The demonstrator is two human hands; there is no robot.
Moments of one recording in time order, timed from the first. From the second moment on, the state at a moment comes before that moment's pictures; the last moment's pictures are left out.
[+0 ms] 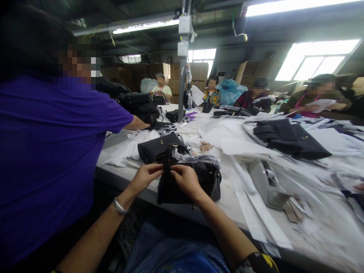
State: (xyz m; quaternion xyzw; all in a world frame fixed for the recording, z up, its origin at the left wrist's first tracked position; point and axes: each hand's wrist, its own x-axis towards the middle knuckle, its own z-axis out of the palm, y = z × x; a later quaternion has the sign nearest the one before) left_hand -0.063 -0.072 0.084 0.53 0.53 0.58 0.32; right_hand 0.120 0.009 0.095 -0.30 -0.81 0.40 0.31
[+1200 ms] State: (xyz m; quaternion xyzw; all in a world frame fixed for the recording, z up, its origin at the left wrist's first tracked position) left_hand -0.055 -0.068 0.086 0.45 0.55 0.56 0.41; right_hand 0.112 0.002 0.080 -0.33 -0.73 0.46 0.37
